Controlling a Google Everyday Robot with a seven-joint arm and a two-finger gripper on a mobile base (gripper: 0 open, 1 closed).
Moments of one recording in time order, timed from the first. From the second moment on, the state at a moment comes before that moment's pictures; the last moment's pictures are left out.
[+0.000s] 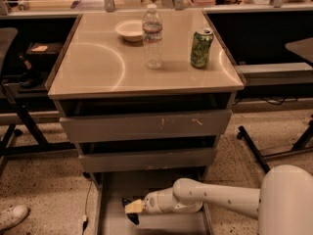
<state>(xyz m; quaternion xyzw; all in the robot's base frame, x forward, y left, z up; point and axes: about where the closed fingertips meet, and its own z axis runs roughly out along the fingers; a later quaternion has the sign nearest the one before) 0.455 0.098 0.318 -0.11 0.86 0.49 0.08</state>
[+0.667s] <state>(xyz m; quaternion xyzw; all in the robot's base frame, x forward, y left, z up) 0.471 0.087 0.296 -0.09 0.87 0.48 0.10</state>
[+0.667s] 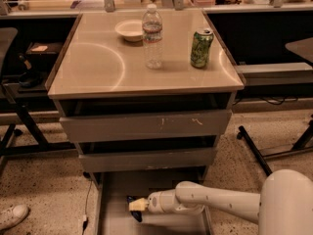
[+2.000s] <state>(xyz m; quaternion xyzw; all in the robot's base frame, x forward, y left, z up) 0.509 0.056 0.176 0.03 0.91 0.41 0.09</state>
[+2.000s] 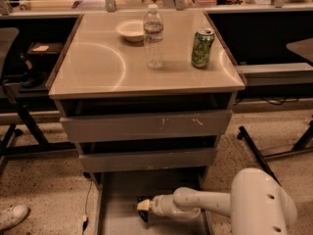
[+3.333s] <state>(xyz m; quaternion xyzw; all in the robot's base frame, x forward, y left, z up) 0.511 0.057 0.174 0.03 0.91 0.41 0.09</state>
